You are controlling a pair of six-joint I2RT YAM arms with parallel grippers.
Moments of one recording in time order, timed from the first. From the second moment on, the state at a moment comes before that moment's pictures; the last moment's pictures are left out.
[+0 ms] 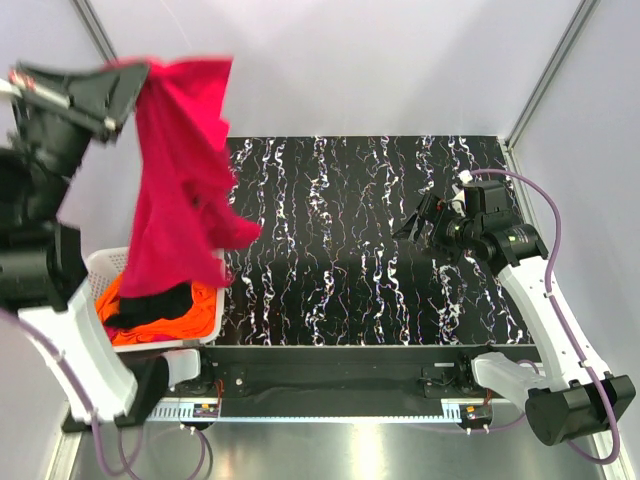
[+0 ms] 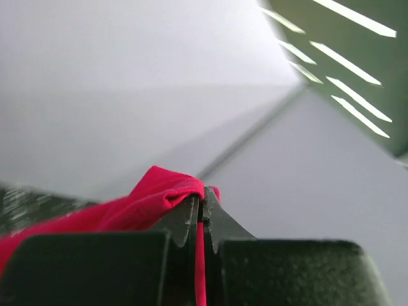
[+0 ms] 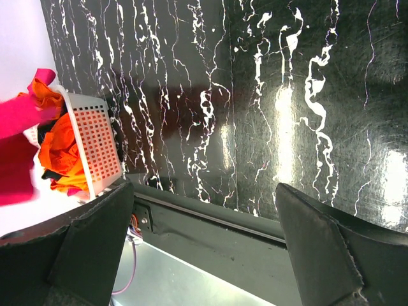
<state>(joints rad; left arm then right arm) 0.11 1.20 2.27 -0.76 0.40 -1.00 0.23 1.06 1.12 -0.84 -0.35 0.65</state>
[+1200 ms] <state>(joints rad) -0.60 1.60 1.70 -1.03 0.19 -0.69 0.23 1.07 1.09 -0.91 -0.40 0.62</state>
